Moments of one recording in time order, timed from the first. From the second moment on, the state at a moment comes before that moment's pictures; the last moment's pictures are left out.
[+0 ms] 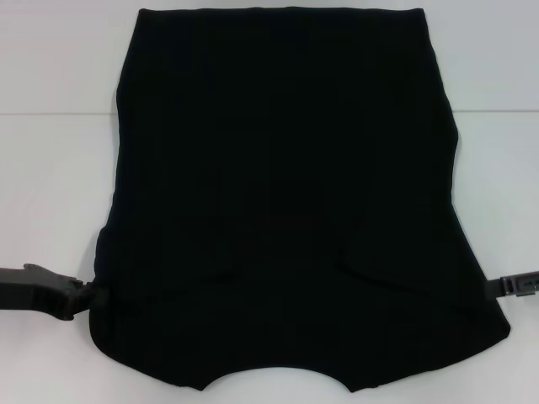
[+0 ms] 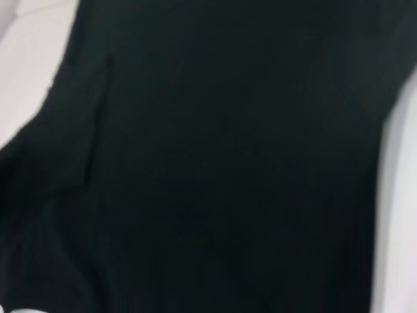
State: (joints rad) left arm -0.48 -2.15 0.51 1.09 2.56 1.60 -1.88; right arm 0.58 1.86 -0.75 -0.64 -2.34 -1.52 2.21
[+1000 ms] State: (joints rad) left arm -0.49 -2.15 0.51 1.09 2.56 1.59 -1.87; right arm 0.59 1.89 -0.76 -0.63 -2.42 -1.54 2.24
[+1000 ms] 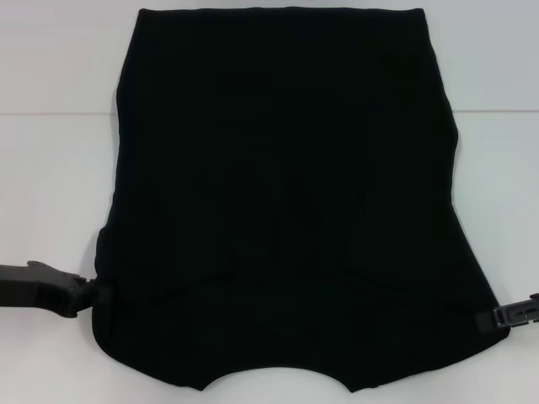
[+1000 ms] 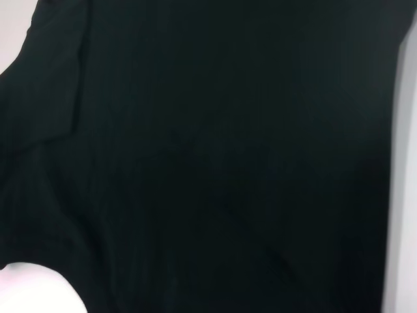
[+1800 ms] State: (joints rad) left arm -0.49 -2.15 0.51 1.09 2.55 1.59 -1.87; right arm 0.59 1.89 -0.76 -0.64 -2.44 -1.53 2.26
